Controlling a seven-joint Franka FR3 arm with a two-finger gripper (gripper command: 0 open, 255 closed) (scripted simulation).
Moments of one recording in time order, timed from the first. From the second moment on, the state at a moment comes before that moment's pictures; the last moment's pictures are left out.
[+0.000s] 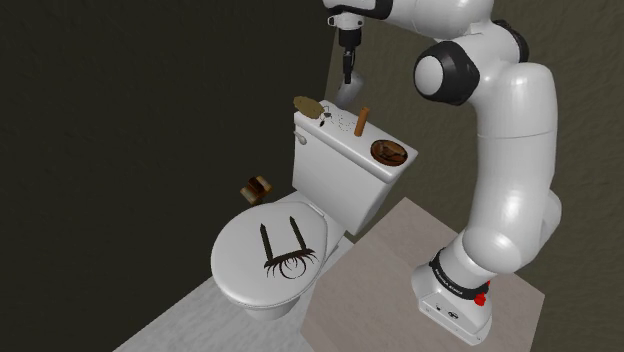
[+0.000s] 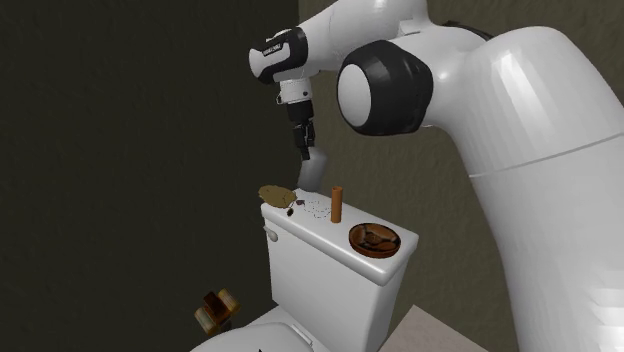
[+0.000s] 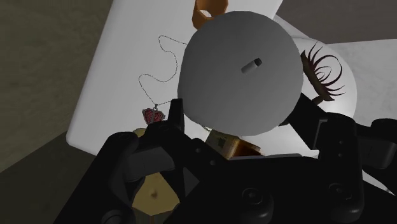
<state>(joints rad) -0.14 0.60 -0.26 -1.06 0.00 1.49 -0.95</state>
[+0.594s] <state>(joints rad) -0.09 0.22 -0.29 -1.55 -0.08 1.61 -0.95</state>
